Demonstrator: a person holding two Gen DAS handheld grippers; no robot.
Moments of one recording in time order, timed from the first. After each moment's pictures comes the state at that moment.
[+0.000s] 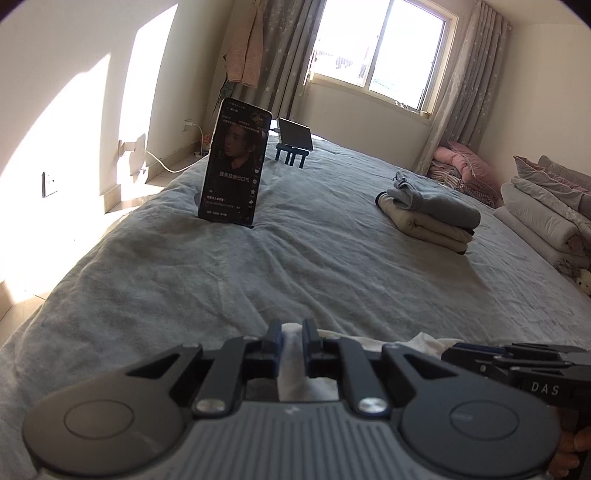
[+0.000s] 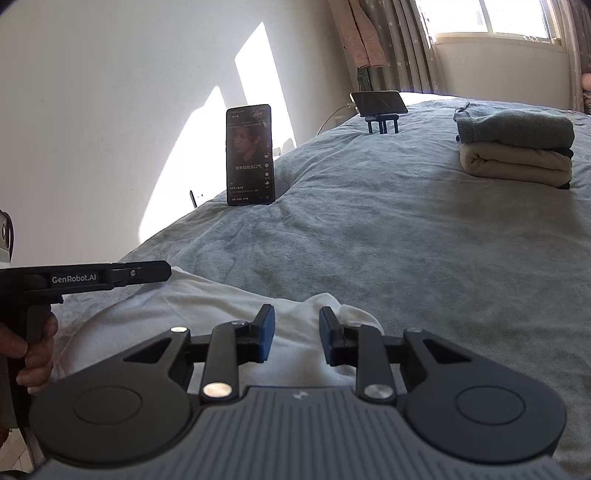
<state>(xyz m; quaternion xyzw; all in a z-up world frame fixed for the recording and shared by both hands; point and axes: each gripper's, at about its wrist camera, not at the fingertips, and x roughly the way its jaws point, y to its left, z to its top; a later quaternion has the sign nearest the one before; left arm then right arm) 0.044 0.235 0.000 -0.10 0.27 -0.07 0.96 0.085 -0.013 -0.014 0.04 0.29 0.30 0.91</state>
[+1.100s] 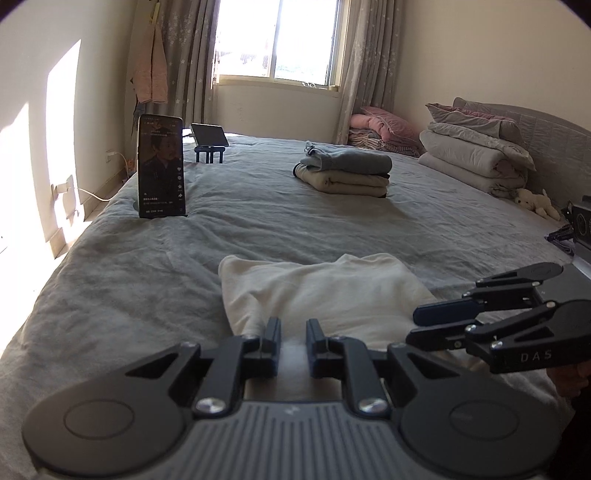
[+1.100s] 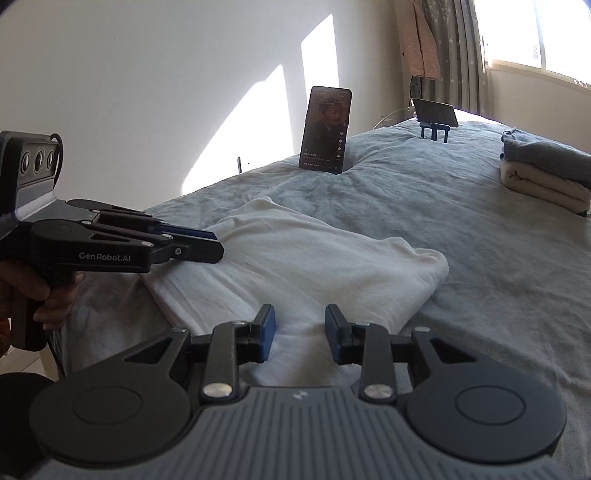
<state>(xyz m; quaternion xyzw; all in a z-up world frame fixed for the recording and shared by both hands) -0.027 0.236 -0.013 -0.01 0.26 -0.18 0.95 -0.006 -0.004 -0.019 -0.04 0.28 0.35 0.89</state>
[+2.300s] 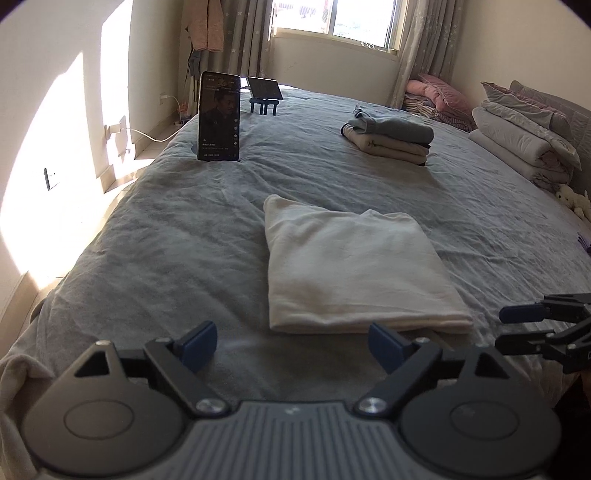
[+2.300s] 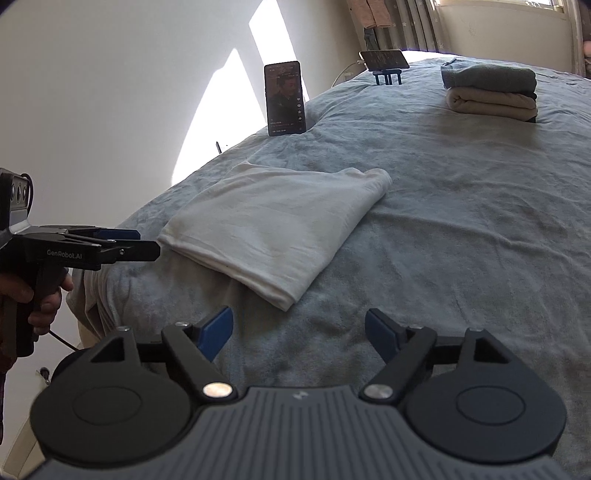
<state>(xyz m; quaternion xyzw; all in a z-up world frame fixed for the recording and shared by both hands) -0.074 0.234 0.012 -0.02 0.37 -0.07 0.93 -0.050 -0.060 -0.007 0.04 0.37 0.31 0.88</state>
